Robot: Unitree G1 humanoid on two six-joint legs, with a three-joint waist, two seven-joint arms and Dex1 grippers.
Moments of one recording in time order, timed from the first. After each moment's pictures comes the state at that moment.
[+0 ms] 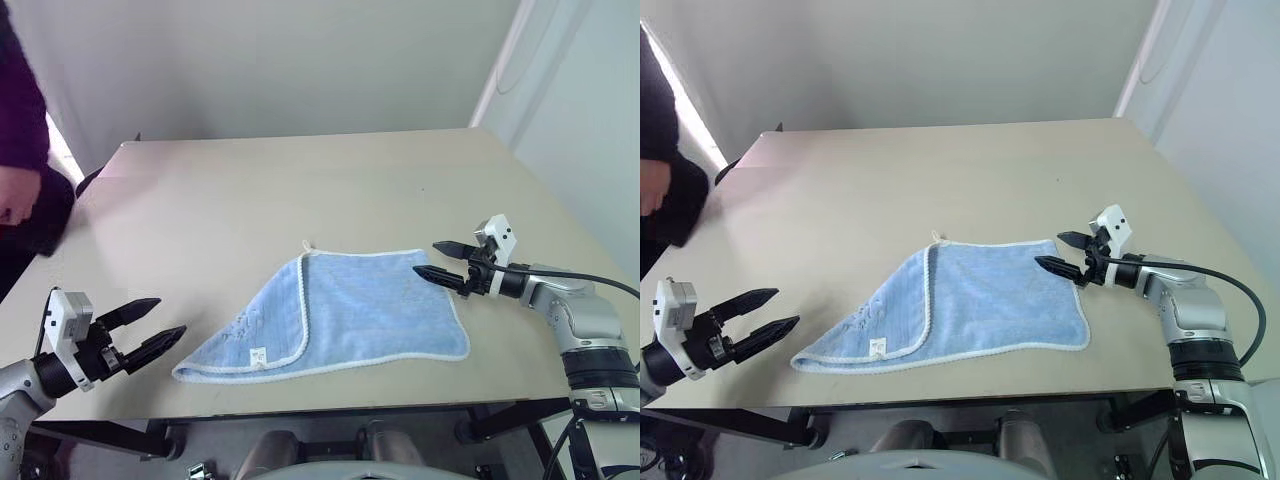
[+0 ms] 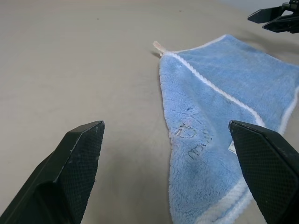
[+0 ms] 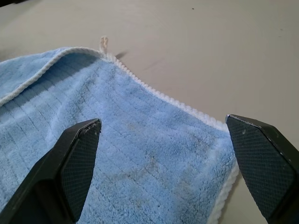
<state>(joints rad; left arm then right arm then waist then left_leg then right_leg) 0.34 0.72 0.51 -0.17 -0.68 0.35 -1.10 -0.36 -0.67 -0.09 0.28 0.39 0.40 1.05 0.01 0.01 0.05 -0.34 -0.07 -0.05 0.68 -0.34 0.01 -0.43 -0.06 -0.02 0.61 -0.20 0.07</state>
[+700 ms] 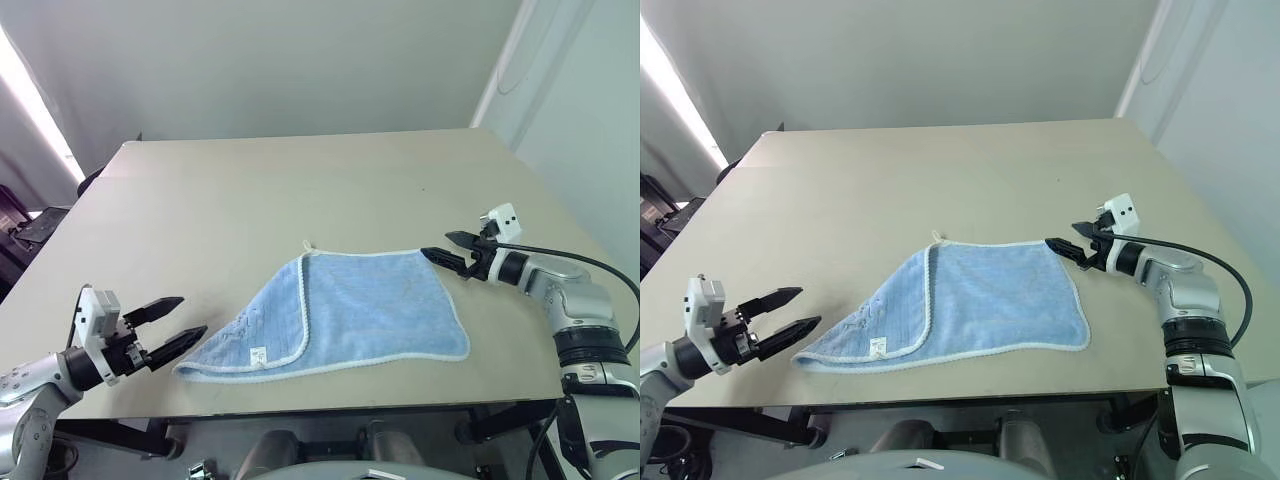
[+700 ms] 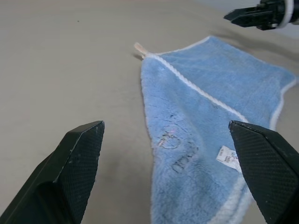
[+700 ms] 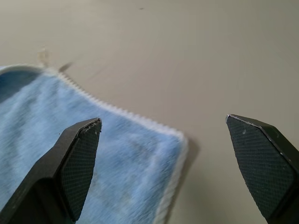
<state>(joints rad) 0.29 0.67 0.41 -0.18 -0.65 0.34 -1.10 -0.50 -0.64 -0.12 0.51 0.36 0.41 0.91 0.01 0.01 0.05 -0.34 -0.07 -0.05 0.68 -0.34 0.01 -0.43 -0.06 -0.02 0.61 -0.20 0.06</state>
